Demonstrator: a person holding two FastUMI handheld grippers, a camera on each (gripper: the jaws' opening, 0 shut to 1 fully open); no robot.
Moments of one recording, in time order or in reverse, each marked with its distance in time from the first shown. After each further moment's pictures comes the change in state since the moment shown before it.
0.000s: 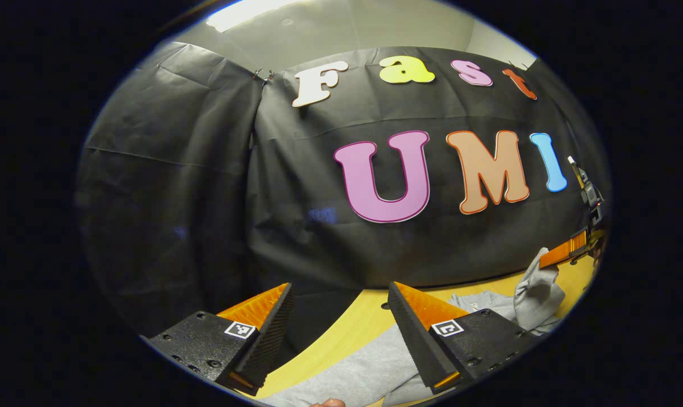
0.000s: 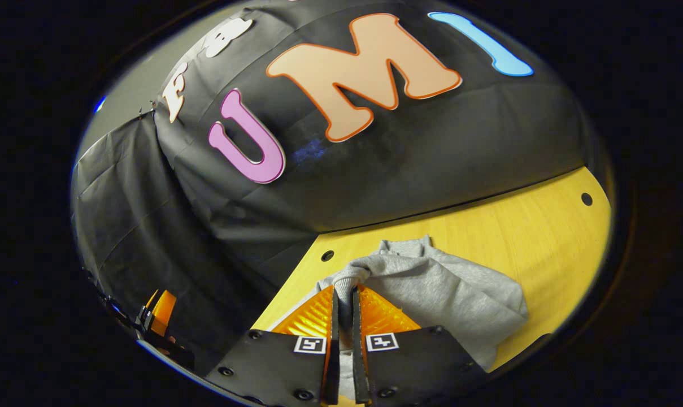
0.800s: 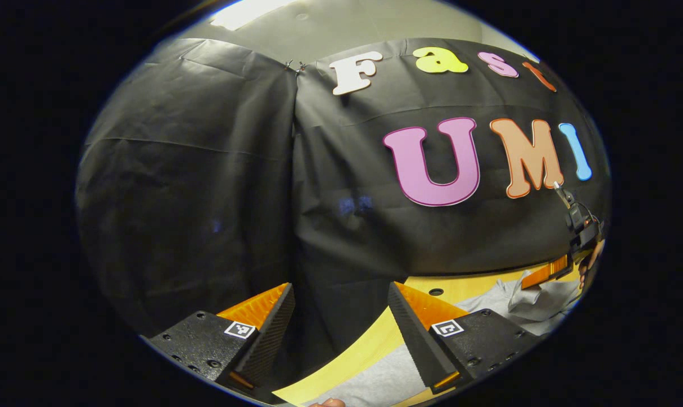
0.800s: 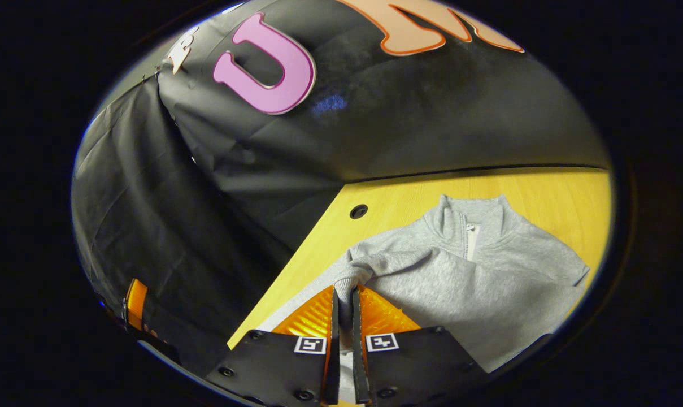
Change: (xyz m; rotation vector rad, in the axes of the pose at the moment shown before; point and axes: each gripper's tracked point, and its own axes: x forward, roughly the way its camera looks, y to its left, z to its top) left arm -0.016 0.103 -0.030 0.020 0.060 0.170; right arm 0.130 0.069 -0.104 -0.071 0.270 0.059
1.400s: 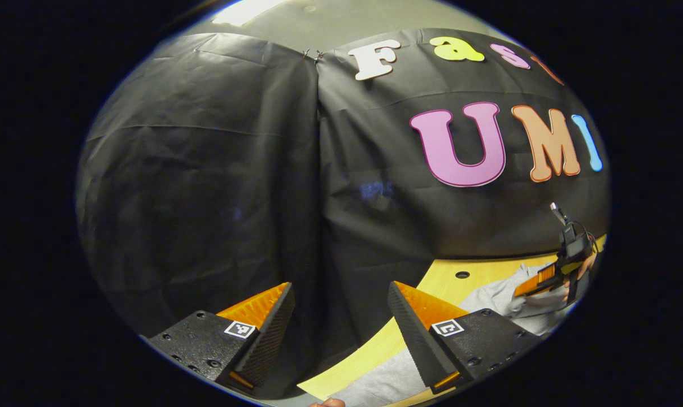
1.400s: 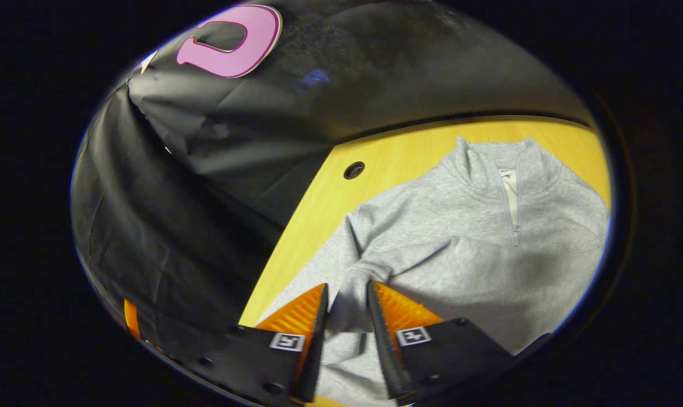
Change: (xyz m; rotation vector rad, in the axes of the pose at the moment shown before) left arm -0.011 0.047 -0.038 0.002 0.090 0.091; right arm 0.063 0.013 -0.042 0.120 0.107 -0.002
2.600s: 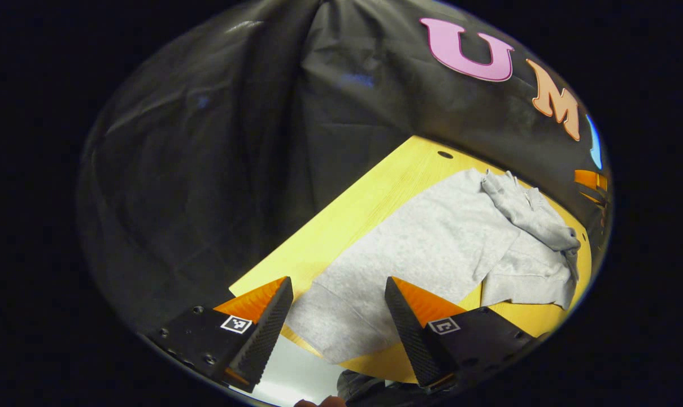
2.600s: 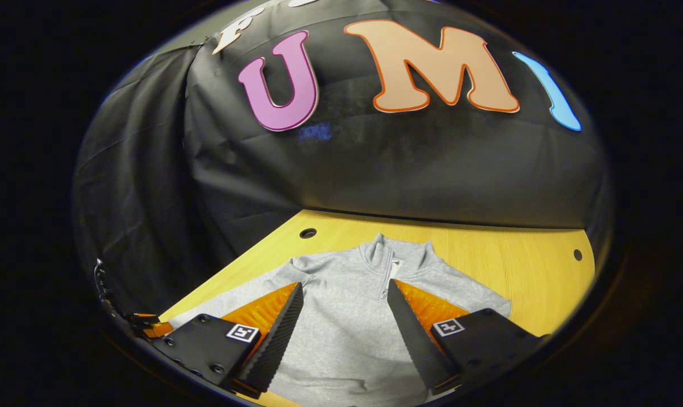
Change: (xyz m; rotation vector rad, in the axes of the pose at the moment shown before) left arm -0.044 -0.039 -0.250 -0.165 0.658 -0.197; right arm -0.164 -0.069 0.054 -0.351 -0.377 -0.245
